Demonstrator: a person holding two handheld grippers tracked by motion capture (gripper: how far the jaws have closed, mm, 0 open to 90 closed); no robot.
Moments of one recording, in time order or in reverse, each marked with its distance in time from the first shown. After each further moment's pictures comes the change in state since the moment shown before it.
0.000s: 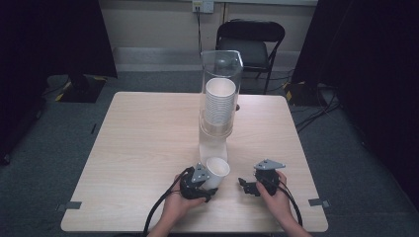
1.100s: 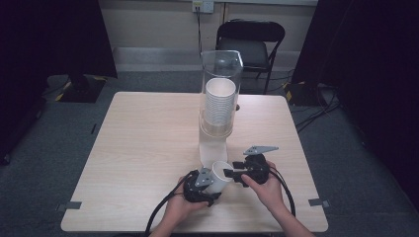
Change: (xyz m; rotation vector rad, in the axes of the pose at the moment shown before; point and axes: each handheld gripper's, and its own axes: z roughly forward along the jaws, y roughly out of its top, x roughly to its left) left arm -0.010 0.003 0.004 0.006 -0.032 0.063; right arm 0.028 0.063 -0.012 0.028 0.298 0.055
